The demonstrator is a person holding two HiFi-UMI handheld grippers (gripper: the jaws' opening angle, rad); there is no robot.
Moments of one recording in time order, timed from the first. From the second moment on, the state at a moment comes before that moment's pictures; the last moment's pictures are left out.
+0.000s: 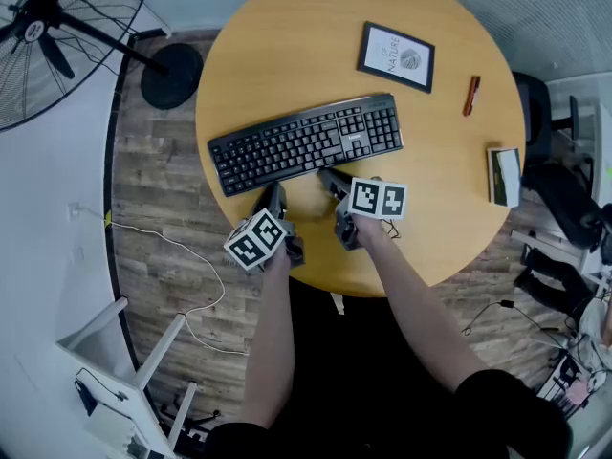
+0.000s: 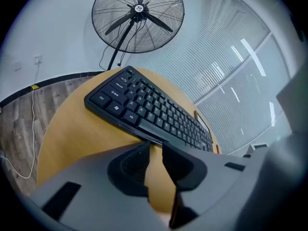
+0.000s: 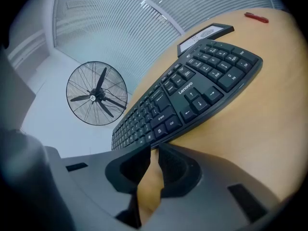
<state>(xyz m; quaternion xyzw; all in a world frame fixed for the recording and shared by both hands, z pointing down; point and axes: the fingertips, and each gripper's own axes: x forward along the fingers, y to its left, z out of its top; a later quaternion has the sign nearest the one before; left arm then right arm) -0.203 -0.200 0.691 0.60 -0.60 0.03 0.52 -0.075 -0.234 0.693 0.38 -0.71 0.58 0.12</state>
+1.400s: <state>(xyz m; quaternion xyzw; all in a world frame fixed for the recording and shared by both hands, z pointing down) -0.134 -0.112 0.591 0.66 -0.63 0.05 0.39 -0.011 -0.157 0.592 0.37 -0.83 0.39 0.14</state>
